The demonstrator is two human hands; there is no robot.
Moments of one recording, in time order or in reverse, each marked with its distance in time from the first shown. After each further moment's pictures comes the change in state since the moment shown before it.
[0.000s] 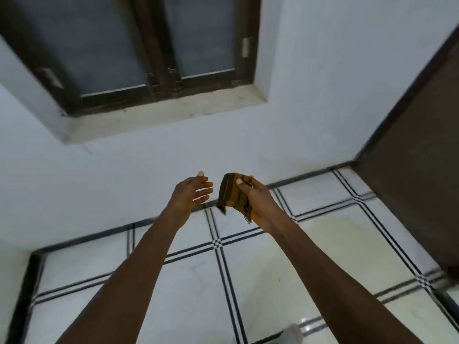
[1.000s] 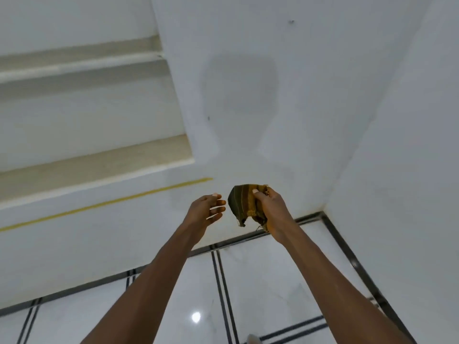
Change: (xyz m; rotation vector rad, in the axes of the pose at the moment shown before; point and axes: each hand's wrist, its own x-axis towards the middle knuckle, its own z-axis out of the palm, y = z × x) left_hand -0.483 -0.187 -0.672 -0.806 1.356 0.147; right_hand -0.253 0.405 0.750 -0.841 -1.271 0.238
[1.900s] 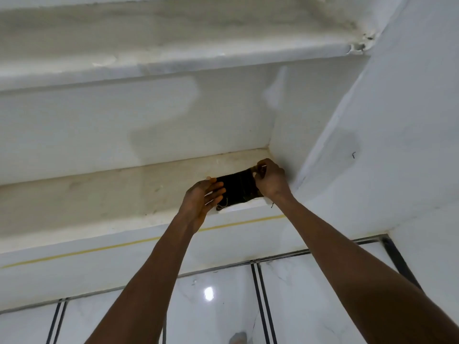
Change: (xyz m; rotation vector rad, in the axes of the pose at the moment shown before) left_hand 0.259 0.136 -0.299 -0.321 0.143 -0.038; right_hand 0.335 -0.023 0.346 -0.850 0.031 -0.244
